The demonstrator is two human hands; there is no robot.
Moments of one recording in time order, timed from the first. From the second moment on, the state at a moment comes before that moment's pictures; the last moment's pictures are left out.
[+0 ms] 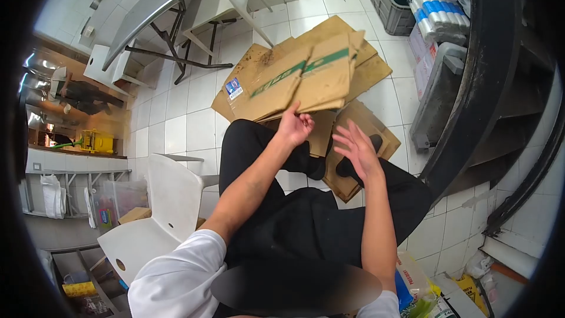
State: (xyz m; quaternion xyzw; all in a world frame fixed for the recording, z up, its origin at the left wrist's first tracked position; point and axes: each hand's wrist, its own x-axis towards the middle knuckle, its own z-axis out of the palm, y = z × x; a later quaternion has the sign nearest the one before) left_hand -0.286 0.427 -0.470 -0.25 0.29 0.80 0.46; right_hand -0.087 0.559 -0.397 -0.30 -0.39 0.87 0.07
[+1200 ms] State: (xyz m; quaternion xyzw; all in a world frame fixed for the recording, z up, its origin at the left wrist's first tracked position) left_hand -0.571 0.209 -0.275 0.15 0.96 0.22 -0.03; right_hand -0.089 0.601 -0.526 -0.48 -0.21 0.81 0.27
